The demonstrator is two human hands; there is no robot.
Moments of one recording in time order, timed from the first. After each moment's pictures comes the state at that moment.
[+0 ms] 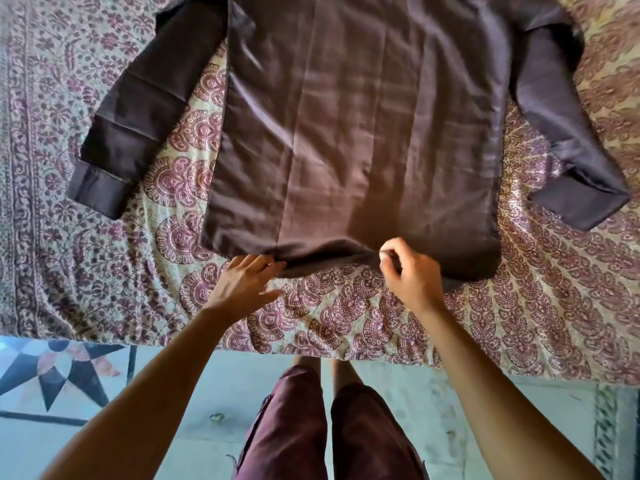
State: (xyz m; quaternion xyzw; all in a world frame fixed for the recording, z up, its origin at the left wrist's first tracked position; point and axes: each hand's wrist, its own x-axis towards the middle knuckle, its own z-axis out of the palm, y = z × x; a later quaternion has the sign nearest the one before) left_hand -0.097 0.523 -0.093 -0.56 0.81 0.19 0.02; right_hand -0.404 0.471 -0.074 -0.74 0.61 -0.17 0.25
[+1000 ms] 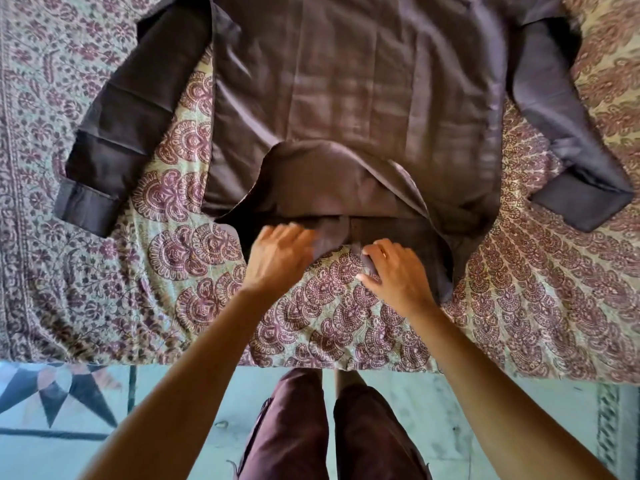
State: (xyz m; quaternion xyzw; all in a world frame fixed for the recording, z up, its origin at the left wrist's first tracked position) left_hand -0.159 0.454 -0.067 -0.59 0.79 0.15 -0.08; right_hand -0.391 0.458 -0.087 -0.84 0.52 -0.02 0.16
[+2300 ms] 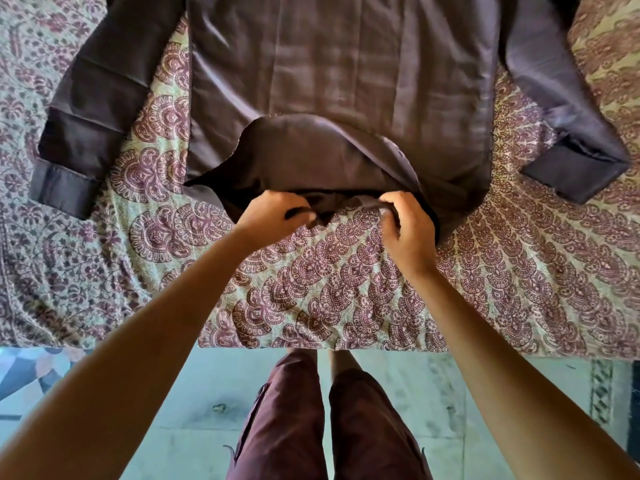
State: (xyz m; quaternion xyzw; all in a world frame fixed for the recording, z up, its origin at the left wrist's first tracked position) left_hand -0.166 0.412 -0.064 -0.58 0.73 0.37 -0.06; right_hand -0.405 0.436 -0.071 -0.70 0.61 -0.27 0.24
